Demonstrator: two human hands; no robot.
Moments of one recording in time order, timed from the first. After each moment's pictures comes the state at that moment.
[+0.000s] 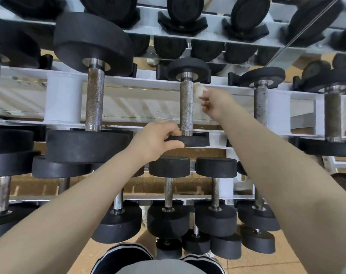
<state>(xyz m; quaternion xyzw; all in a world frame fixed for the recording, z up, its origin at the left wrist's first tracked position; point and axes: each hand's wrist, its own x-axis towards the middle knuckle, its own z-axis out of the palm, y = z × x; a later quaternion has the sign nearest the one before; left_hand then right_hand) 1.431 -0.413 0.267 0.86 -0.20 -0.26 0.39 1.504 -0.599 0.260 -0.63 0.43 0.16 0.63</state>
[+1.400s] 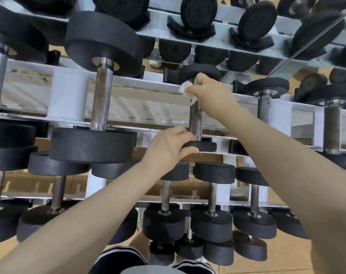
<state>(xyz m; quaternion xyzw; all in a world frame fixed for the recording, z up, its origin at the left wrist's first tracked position) 1.414 -0.428 0.264 0.89 -0.26 -0.12 0.36 1.501 -0.581 0.297 -0.98 -0.15 0.10 -0.01</state>
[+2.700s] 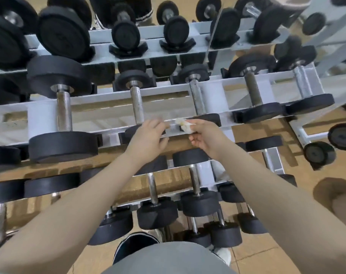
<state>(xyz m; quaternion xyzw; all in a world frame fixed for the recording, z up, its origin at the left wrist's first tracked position) 1.351 -0.488 0.317 0.91 -0.34 -0.09 0.21 1.305 -0.652 0.336 -0.58 0.36 0.12 0.72</state>
